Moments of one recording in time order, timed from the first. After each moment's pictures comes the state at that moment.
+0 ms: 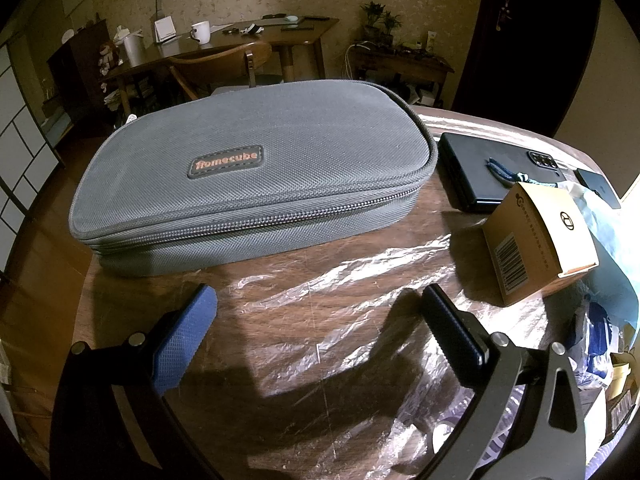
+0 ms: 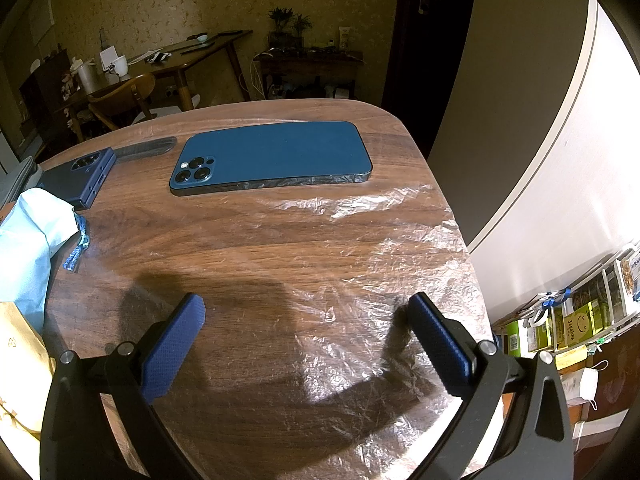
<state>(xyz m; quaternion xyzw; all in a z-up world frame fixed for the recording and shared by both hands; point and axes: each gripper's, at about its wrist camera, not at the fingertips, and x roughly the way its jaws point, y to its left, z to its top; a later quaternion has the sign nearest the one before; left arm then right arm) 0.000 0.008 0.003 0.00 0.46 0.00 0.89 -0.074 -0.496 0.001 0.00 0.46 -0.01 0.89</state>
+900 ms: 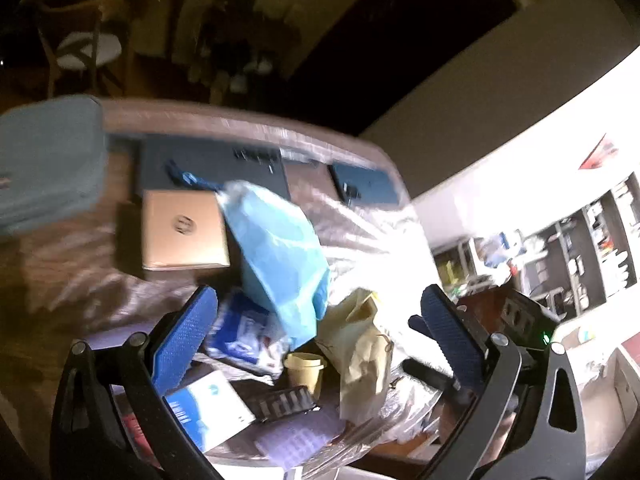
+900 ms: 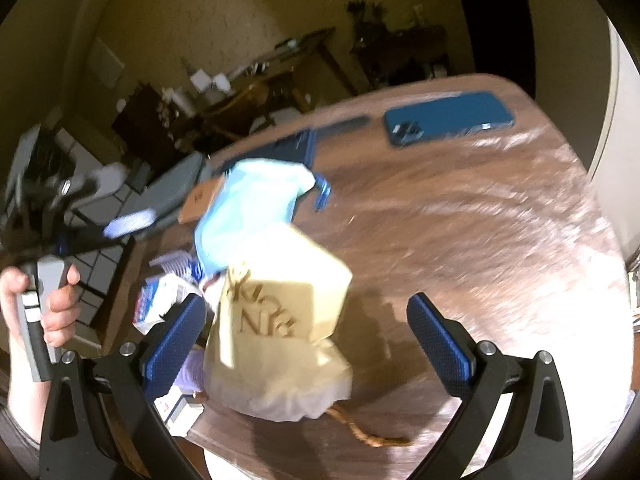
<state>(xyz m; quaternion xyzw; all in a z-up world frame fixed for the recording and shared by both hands) -0.001 -0.108 0.098 -0.18 0.52 -0.28 0.78 -0.150 -0.416 0.045 0.16 0.47 0.17 0.85</state>
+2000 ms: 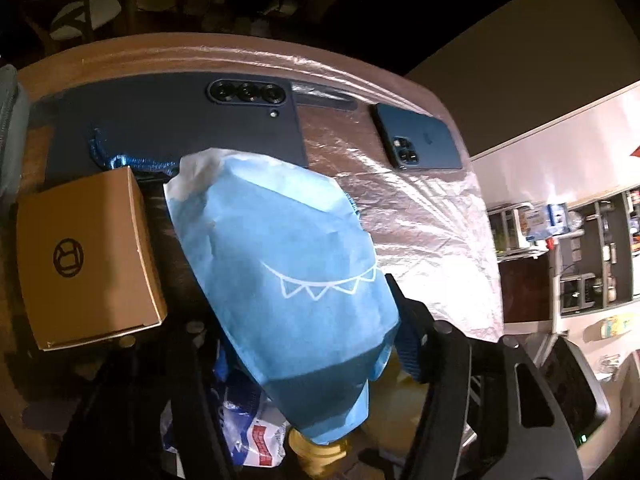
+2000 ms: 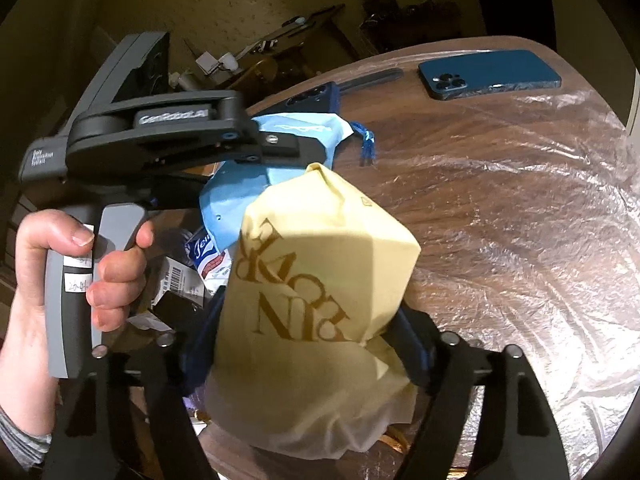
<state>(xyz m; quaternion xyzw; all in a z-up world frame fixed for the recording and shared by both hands) 0.038 -0.146 0.032 -0.14 0.61 -0.25 0.74 -0.137 -0.385 0.009 0.18 0.49 0.20 0.83</state>
